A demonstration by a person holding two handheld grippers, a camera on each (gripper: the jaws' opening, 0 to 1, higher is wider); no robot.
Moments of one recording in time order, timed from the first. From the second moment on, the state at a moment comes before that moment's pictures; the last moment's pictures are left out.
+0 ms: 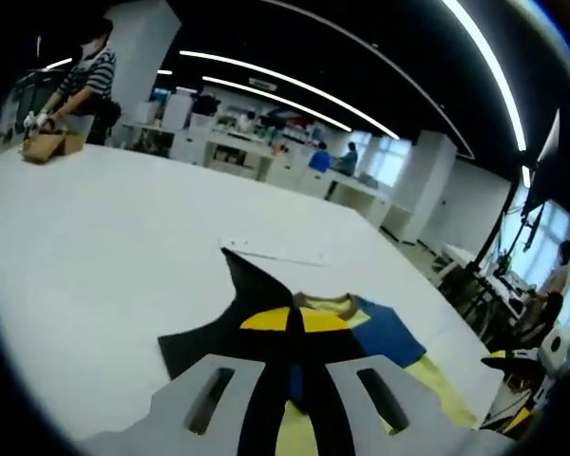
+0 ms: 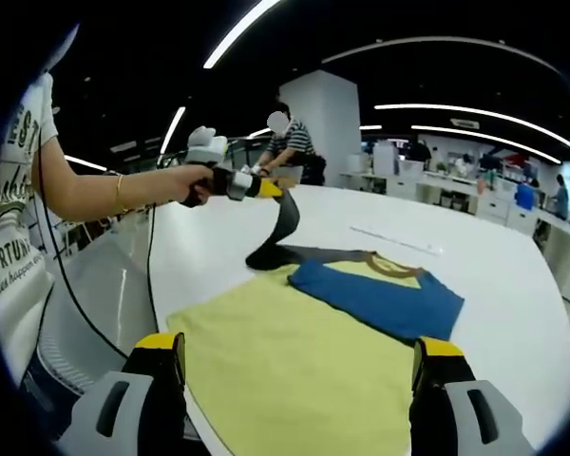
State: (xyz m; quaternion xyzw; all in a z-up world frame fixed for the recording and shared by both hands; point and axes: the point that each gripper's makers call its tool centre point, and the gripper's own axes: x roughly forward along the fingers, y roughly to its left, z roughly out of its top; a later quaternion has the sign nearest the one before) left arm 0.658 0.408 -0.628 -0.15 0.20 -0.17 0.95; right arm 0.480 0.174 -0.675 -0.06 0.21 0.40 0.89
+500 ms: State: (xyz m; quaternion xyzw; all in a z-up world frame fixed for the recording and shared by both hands) left arm 0.671 0.361 -0.615 -0.16 0.19 -0.21 0.95; right arm 0.481 0.169 -0.680 -0.06 0.21 0.40 0.89
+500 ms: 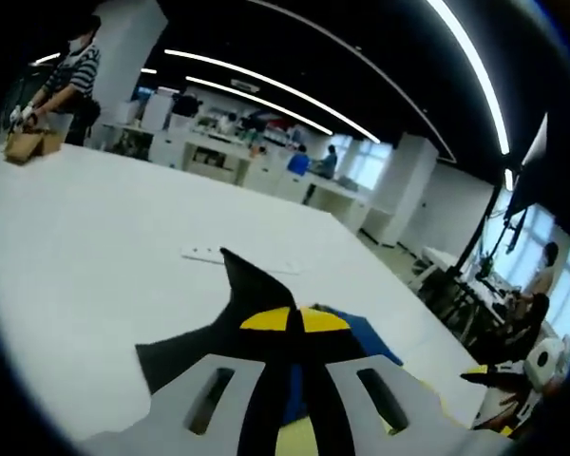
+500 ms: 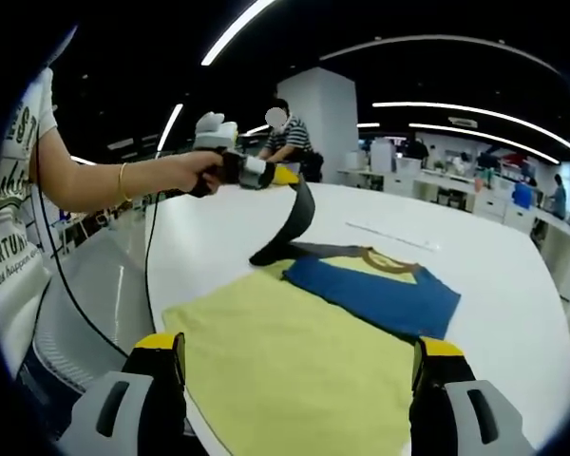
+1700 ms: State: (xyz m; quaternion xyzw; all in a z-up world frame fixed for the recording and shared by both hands) left arm 0.684 0.233 -0.614 -0.13 0.16 -0.32 0.92; right arm 0.480 0.152 -0.690 -0.06 0.23 0.38 0.89
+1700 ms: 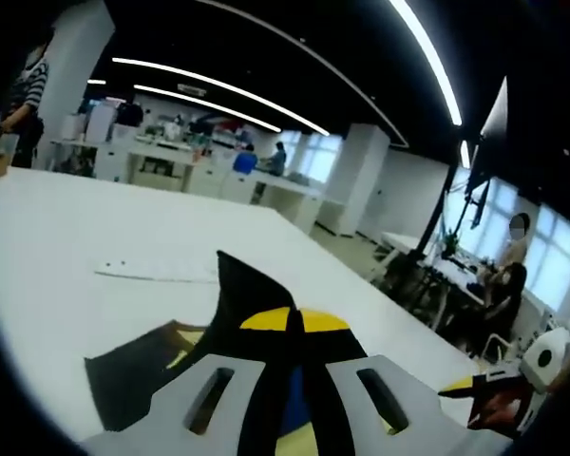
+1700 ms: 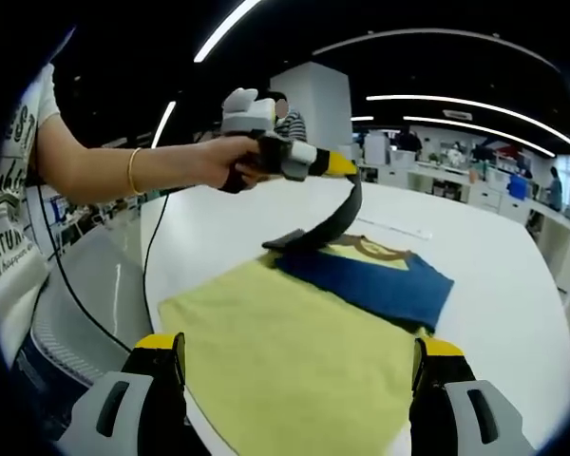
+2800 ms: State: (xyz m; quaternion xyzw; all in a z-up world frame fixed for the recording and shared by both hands) left arm 0.658 0.146 -0.664 -0.06 0.20 -0.43 0.88; right arm 0.475 0.139 -0.702 -0.05 0.25 0.36 0.90
